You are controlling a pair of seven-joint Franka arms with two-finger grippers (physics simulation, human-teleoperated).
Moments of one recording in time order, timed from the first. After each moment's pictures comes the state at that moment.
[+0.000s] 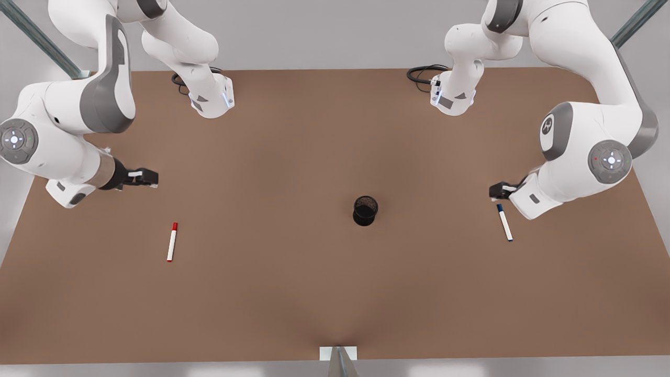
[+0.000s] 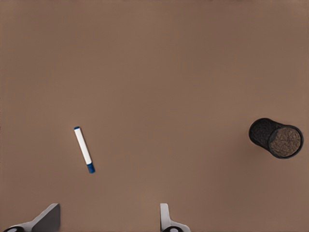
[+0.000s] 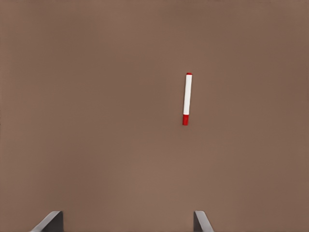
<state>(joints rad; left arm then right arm) -0.11 0.35 0.00 -1.27 0.01 1.46 0.05 -0.15 0.22 0.23 -1.38 -0.03 1.42 0.01</state>
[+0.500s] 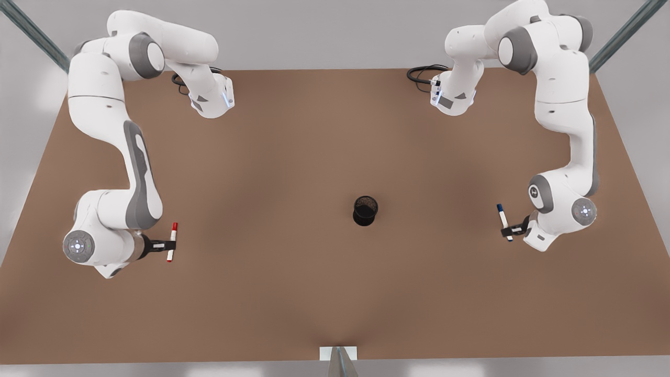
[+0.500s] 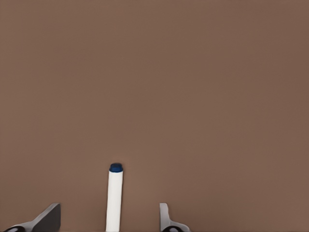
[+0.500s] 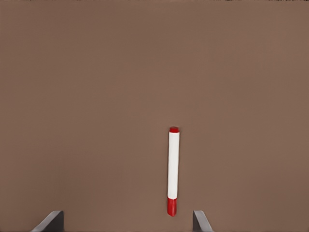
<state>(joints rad) 0.05 0.59 0.15 -1.85 -0.12 2.34 0.08 -0.18 0.70 0.19 -1.35 -0.12 1.82 0.00</state>
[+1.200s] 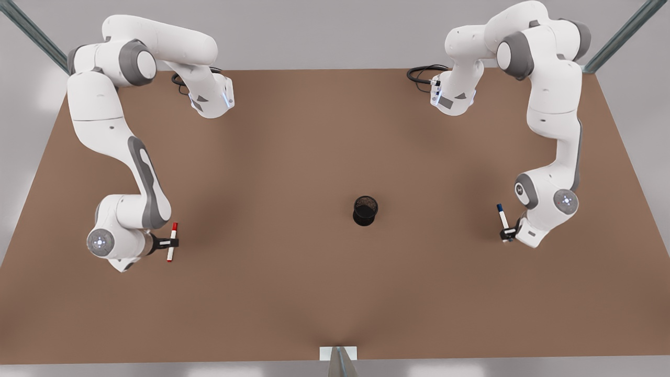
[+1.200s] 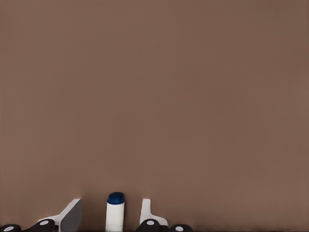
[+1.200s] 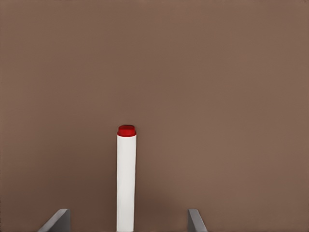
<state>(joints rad) 0.03 0.60 0.15 -1.97 -0.13 2.62 0.12 -0.27 0.72 0.20 -1.61 -0.19 2.11 -0.06</state>
